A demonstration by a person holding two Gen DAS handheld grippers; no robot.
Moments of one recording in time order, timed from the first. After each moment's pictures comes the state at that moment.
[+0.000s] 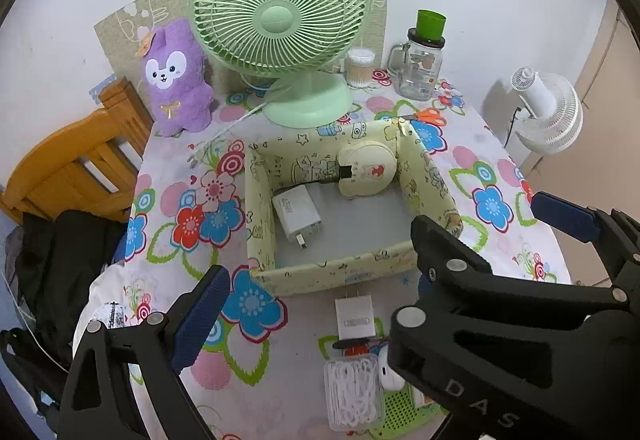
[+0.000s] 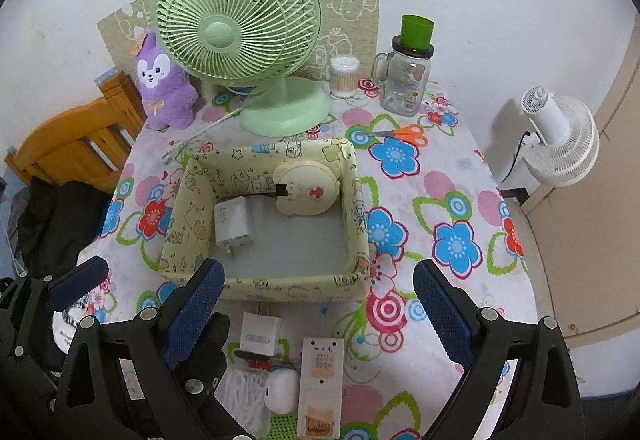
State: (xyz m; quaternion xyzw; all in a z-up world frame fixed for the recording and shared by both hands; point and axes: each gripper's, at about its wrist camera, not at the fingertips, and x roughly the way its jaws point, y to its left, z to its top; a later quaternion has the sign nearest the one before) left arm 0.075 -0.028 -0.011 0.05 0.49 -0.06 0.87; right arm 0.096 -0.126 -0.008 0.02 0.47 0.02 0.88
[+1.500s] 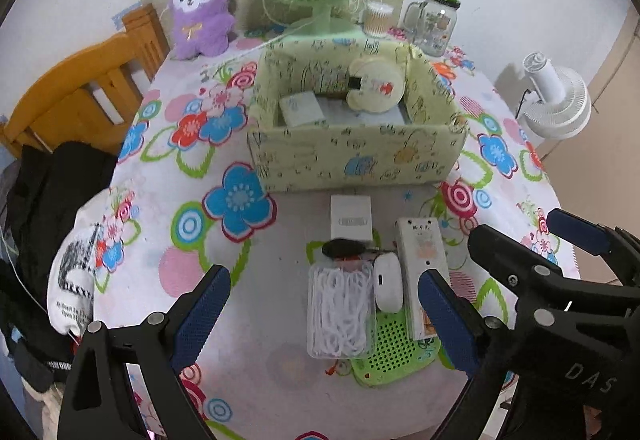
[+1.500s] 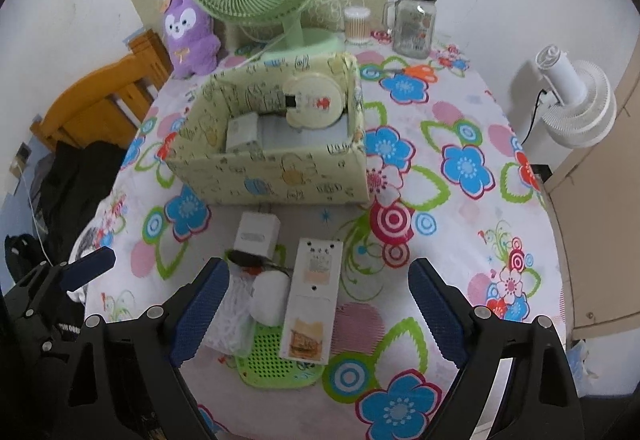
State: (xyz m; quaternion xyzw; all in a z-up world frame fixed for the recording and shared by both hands) left arm 0.007 -0.021 -0.066 -0.01 0.53 -0.03 0.84; right arm 0.024 -0.155 -0.056 0.03 0.51 0.09 0.85
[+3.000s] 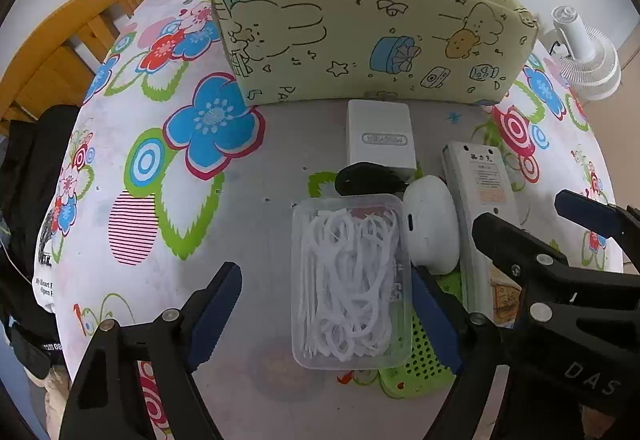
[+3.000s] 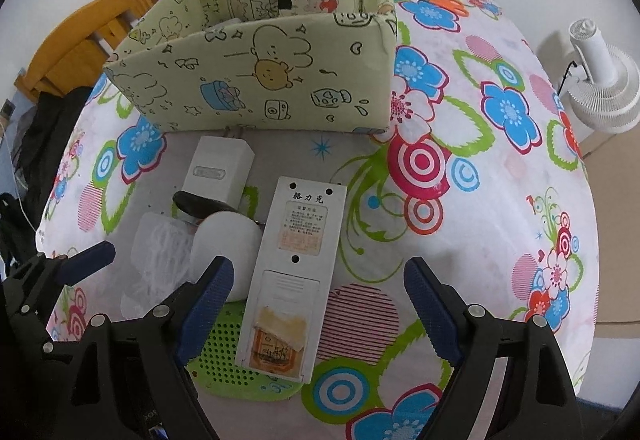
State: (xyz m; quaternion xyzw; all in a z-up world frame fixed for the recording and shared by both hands) left arm 0.018 -0.021 -0.153 0.00 0.61 -0.02 0.79; right arm 0.047 -0.144 -0.145 -0.01 0.58 0.09 0.81
